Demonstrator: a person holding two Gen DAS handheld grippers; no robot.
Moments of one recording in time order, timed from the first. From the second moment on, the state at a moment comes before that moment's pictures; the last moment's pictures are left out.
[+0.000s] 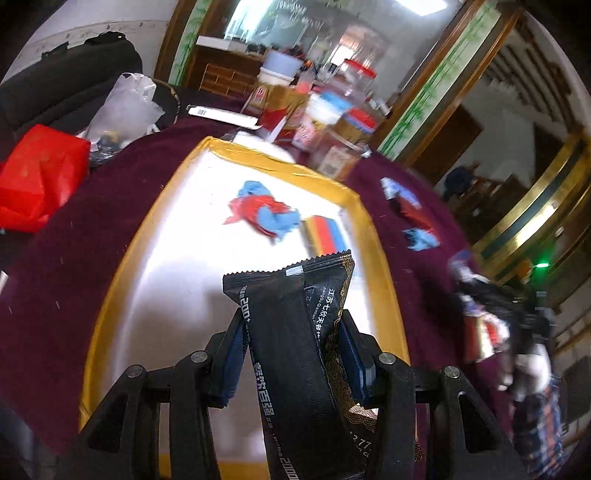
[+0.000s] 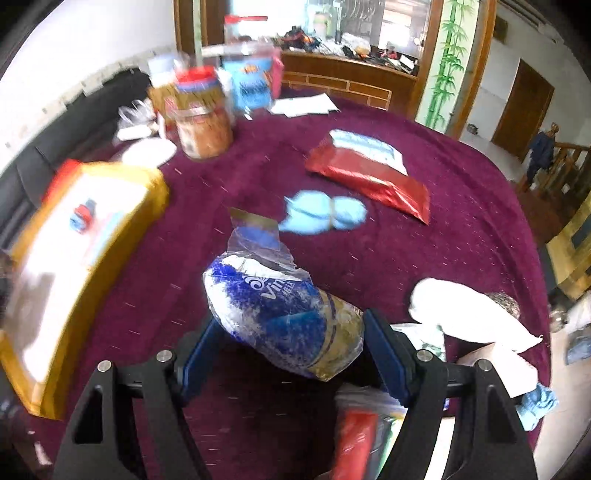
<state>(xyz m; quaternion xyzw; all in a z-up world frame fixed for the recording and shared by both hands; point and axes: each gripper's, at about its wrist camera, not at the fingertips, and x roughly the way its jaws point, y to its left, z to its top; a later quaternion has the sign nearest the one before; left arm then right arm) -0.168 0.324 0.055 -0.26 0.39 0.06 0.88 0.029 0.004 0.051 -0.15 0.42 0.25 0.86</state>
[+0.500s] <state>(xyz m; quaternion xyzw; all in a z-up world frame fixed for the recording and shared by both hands) -0.051 0.363 0.019 -0.27 0.49 0.10 0.82 -0.039 0.130 0.075 -0.10 0.45 0.42 0.78</state>
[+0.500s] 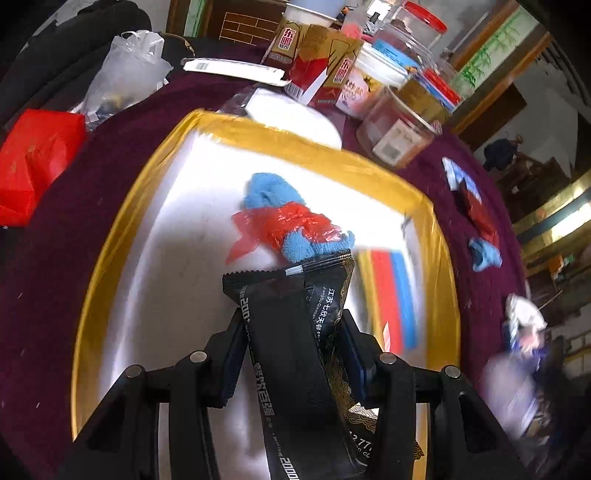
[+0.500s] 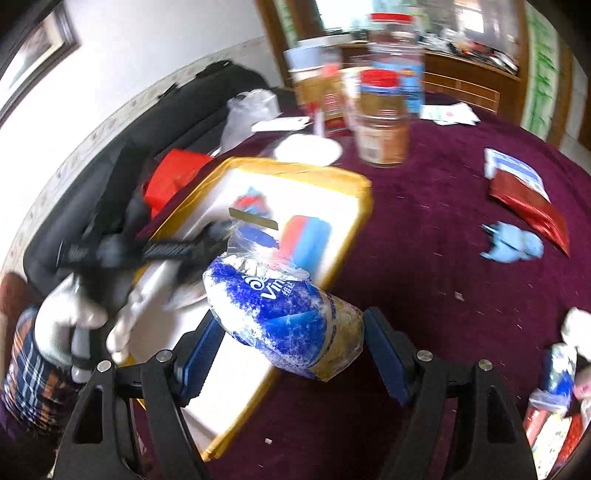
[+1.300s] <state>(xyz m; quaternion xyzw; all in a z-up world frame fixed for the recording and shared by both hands) -0.183 0.389 0.065 -0.38 0.34 0.06 0.86 -0.043 0.240 0.022 -0.28 0.49 0.32 0.76</state>
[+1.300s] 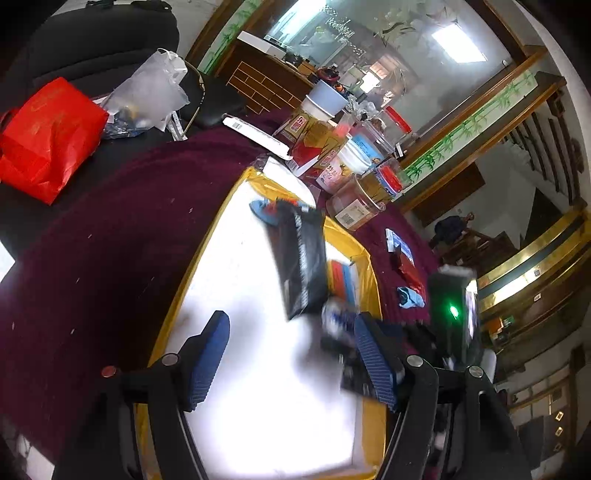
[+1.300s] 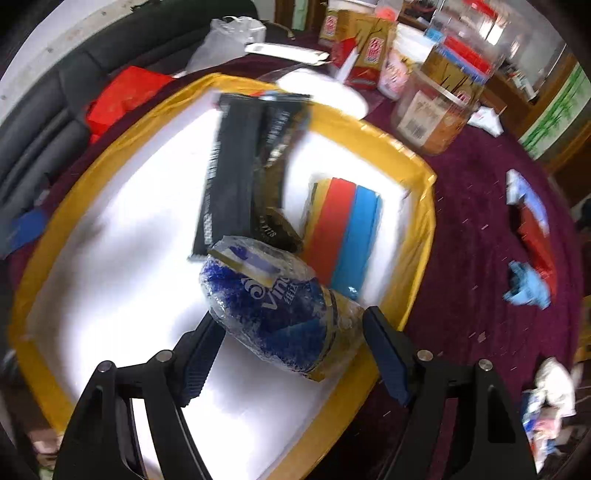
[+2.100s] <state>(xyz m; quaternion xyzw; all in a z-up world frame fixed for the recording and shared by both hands) -0.231 0.385 0.048 -0.43 0.30 0.04 0.85 0.013 0.251 0.053 0.01 0.52 0.40 0.75</state>
